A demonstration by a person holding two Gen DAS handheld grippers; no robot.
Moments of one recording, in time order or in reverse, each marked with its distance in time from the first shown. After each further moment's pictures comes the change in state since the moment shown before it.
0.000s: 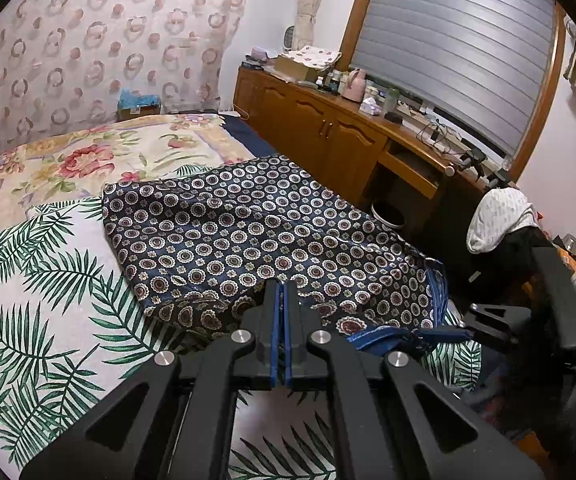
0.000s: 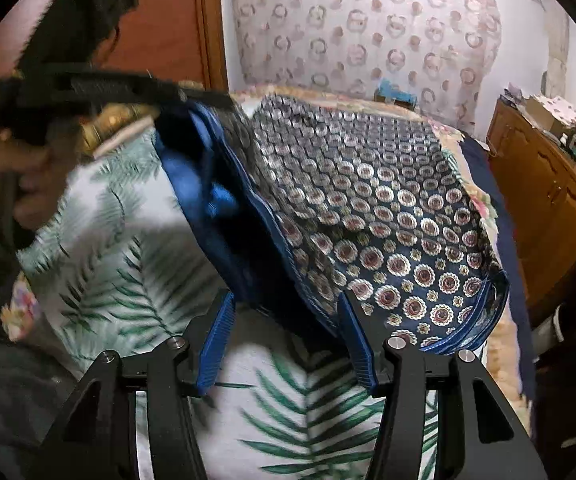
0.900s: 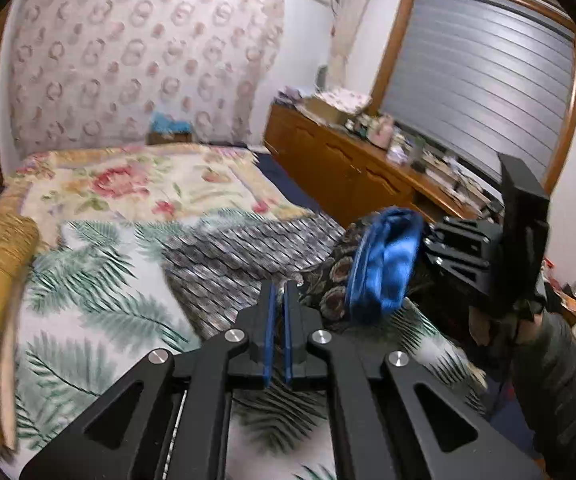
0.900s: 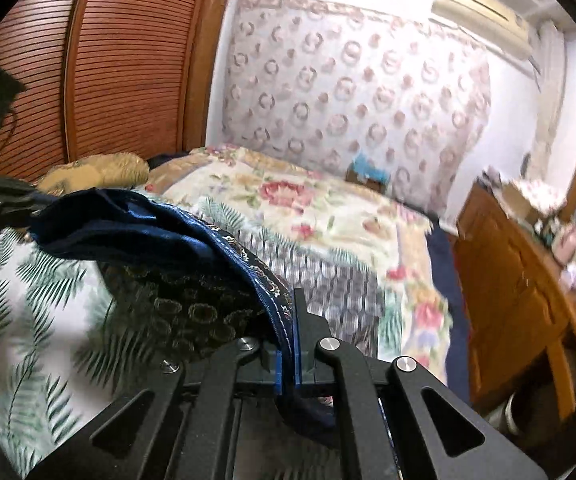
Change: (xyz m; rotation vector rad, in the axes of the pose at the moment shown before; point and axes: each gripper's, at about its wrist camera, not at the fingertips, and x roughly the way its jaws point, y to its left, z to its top) left arm -0.040 0.059 0.034 -0.085 -0.153 0.083; right arm 0.028 -0.034 0.156 -0.159 -0.257 -0.115
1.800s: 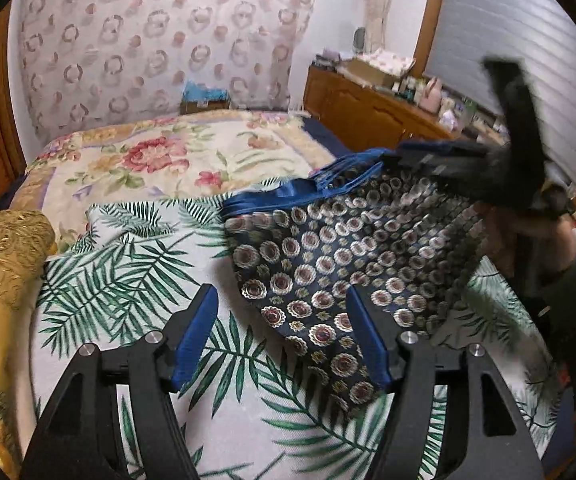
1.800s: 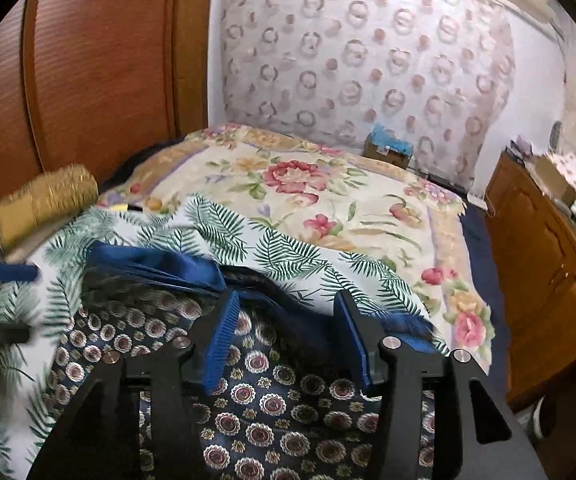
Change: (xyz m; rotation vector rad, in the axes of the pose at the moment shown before) left arm 0.104 0.074 0.000 0.025 0.167 0.134; right arm 0.139 -0.030 0.062 0.136 0.122 0.063
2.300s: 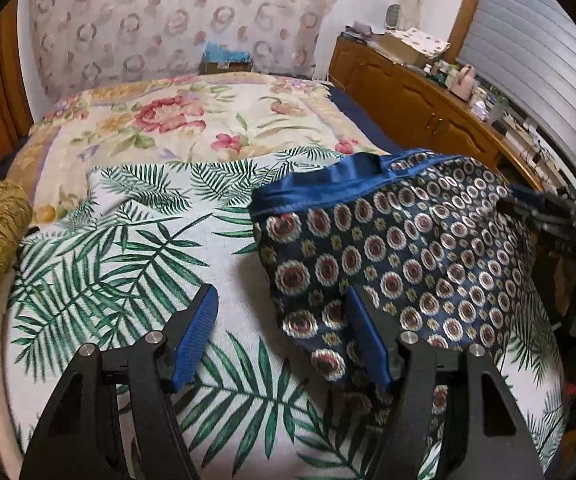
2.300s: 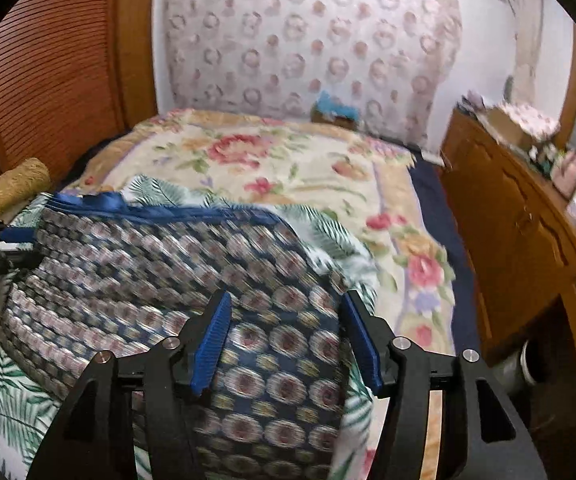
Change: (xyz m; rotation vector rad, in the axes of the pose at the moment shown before) left arm 0.055 0.030 0.012 -0.100 0.117 0.024; right arm -0.017 -0.058 -0.081 0.120 0.114 -0.105
